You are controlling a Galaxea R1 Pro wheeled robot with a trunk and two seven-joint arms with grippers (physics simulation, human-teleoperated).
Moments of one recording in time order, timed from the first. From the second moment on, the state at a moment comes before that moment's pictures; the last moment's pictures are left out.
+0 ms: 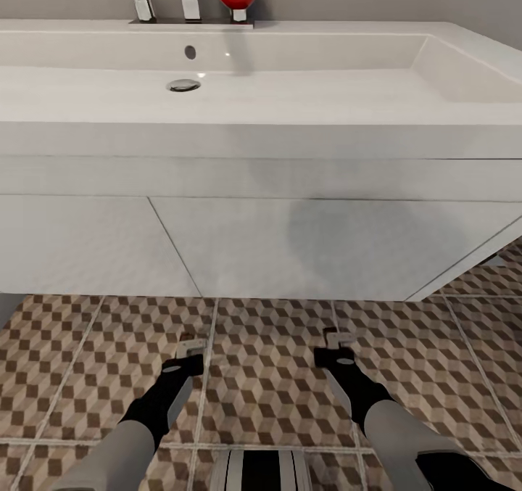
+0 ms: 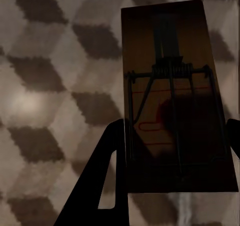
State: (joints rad) left arm -0.67 -0.10 0.05 -0.50 0.03 0.20 0.23; right arm -0.77 0.09 0.02 -0.32 0.03 0.09 -0.18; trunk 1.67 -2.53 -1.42
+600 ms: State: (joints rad) left arm -0.67 -0.06 0.05 -0.50 0.04 0.14 0.23; right arm -0.77 0.08 -0.02 -0.25 0.03 -0.04 -0.22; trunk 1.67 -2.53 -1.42
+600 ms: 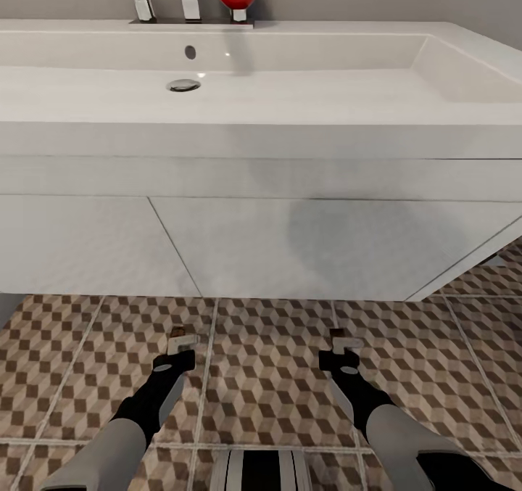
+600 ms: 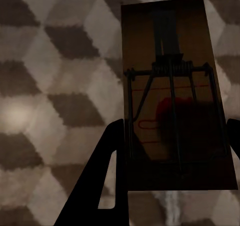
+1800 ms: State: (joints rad) left arm -0.68 -0.07 0.05 -0.50 0.03 0.08 0.22; right arm -0.77 0.08 -0.03 -0.25 0.03 -0.07 -0.22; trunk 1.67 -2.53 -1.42
